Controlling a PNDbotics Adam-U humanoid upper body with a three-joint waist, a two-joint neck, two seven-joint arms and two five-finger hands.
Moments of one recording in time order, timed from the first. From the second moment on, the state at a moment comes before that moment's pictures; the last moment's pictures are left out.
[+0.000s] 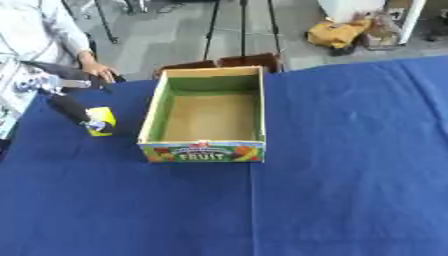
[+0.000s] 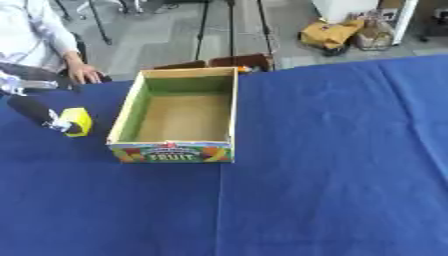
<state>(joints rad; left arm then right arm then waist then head) -1.03 0.69 -0.15 -1.04 -0.95 -0.18 -0.90 -0.36 -0.80 -0.20 -1.98 0.57 -0.18 -0.57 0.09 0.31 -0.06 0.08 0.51</state>
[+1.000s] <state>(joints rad) -1.03 0.69 -0.07 -0.99 -1.00 -0.14 -0.87 -0.37 -0.80 -0.21 -1.97 0.56 -0.17 -0.58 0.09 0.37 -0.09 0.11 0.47</state>
